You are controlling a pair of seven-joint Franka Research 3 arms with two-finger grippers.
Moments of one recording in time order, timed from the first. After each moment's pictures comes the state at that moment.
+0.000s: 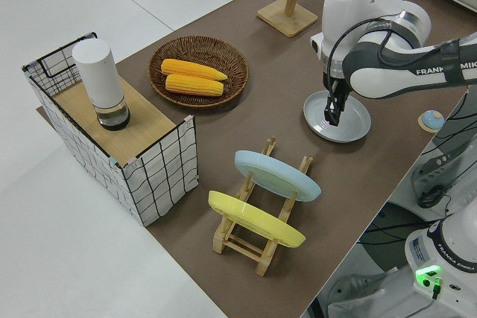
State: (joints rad) left arm -0.04 -0.26 0.06 -2.47 -0.17 2.01 -0.14; right arm -0.26 0.02 0.38 -1.49 -0.02 1.48 0.04
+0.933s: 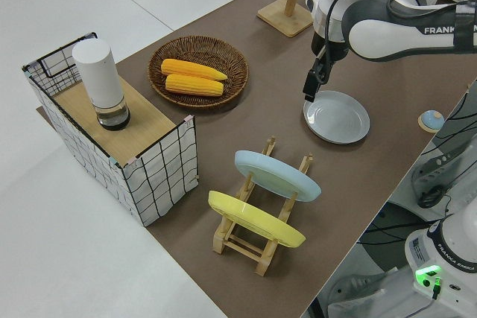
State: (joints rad) left arm -0.04 -0.26 0.06 -2.25 -0.05 1.98 -0.14; right arm -0.26 0.02 0.38 -1.49 -0.02 1.48 0.04
